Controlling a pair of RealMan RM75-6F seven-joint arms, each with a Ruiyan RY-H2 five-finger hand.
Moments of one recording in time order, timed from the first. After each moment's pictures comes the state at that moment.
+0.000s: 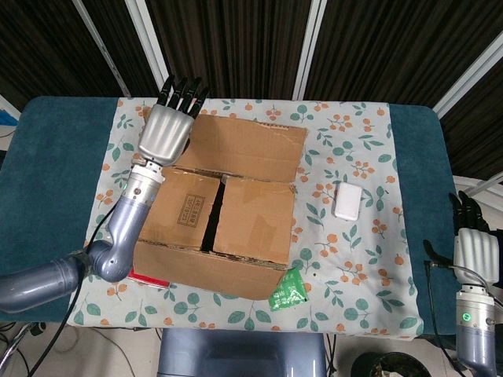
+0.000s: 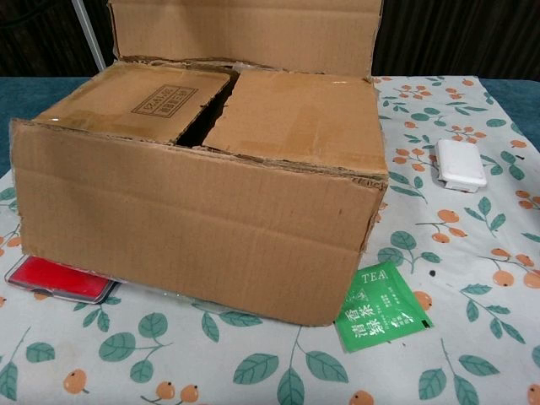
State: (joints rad) left arm -1.04 -1.44 -0.44 -1.40 0.97 1.05 0.82; right arm 0.20 -1.25 0.19 -1.60 -1.21 1.51 -0.10
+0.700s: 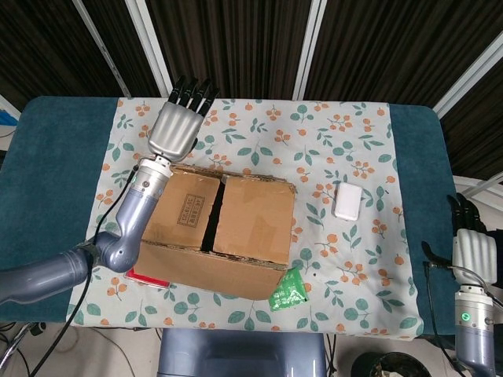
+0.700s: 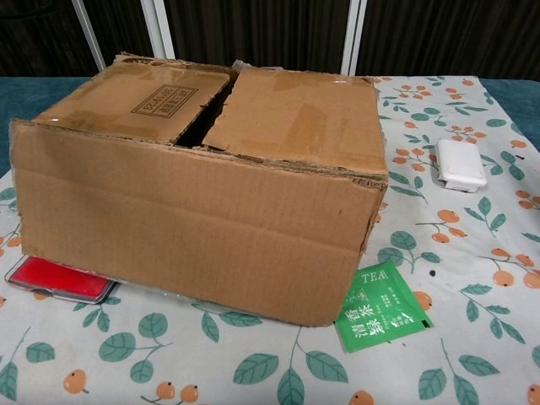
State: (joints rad) left arm -1.08 -1.43 -0.39 -1.36 0.96 0.99 0.73; right arm 0.19 -1.24 0.20 -1.61 -1.20 1.47 -0.10
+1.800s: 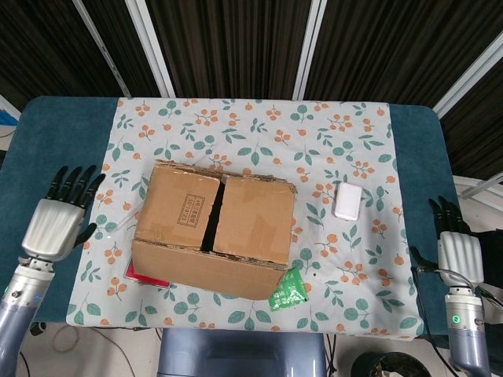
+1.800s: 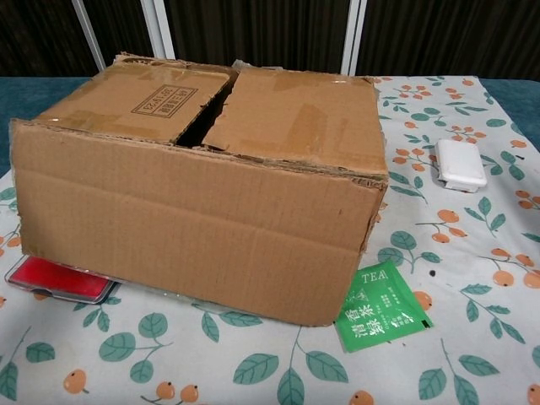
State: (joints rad) left arm -0.43 -1.07 0.00 -1.80 1.41 1.49 0.45; right arm 0.19 -1.25 0.18 -1.62 -1.27 1.45 -0.15
